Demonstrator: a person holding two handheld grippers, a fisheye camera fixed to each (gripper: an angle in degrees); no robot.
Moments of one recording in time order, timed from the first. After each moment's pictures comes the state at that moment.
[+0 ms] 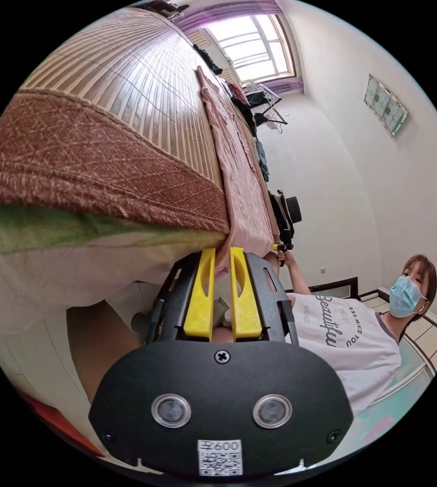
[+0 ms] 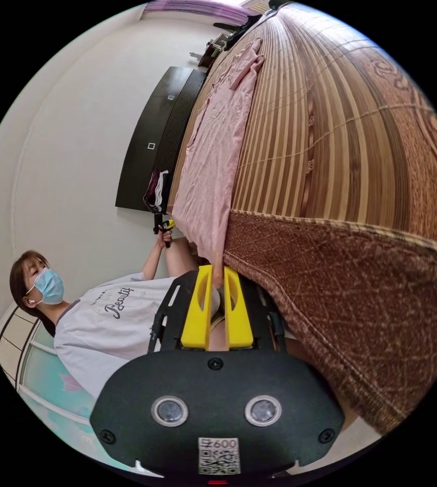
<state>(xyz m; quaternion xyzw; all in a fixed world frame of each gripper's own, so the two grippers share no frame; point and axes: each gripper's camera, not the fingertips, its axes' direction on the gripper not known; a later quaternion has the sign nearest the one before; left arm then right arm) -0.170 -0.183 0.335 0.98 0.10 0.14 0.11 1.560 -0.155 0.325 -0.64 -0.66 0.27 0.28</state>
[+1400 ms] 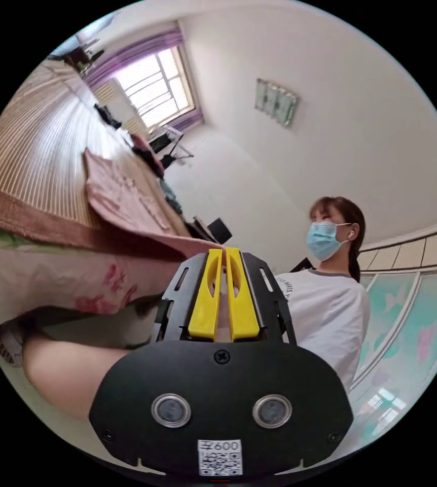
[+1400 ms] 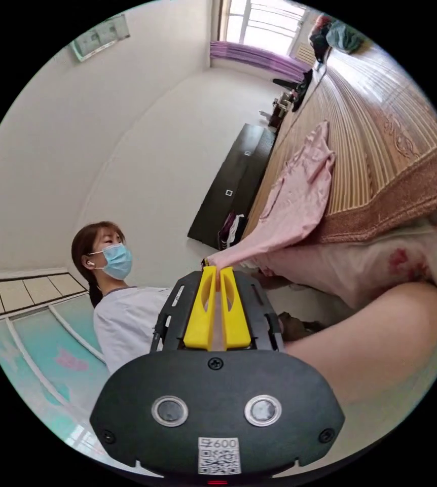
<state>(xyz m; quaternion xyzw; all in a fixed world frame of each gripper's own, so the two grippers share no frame) 0.240 -0.171 0.578 0.95 -0.05 0.31 -0.08 1.831 -0.359 0.146 -0.44 -0.70 0.47 0.33</state>
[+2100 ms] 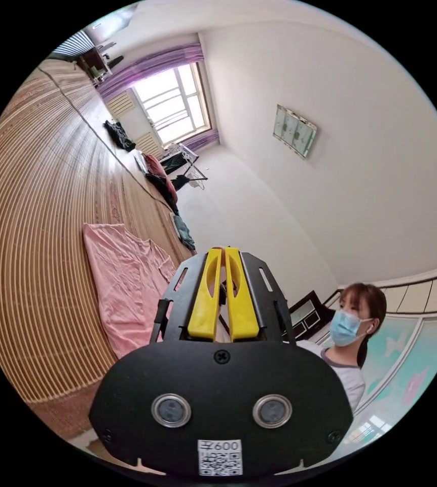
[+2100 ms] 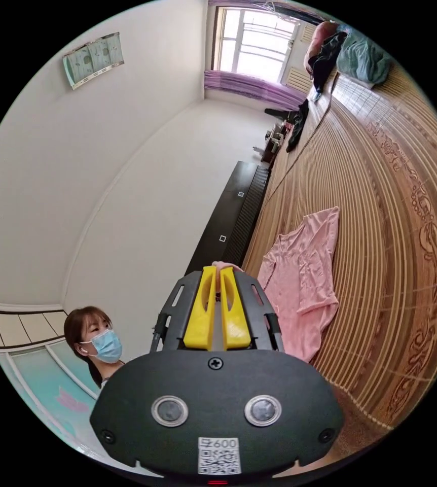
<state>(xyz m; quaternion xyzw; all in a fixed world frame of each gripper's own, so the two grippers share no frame) 0.050 0.271 0.632 0.95 0.02 0.30 -0.10 1.682 -0.388 0.376 -0.45 -0.63 0.53 0.34</state>
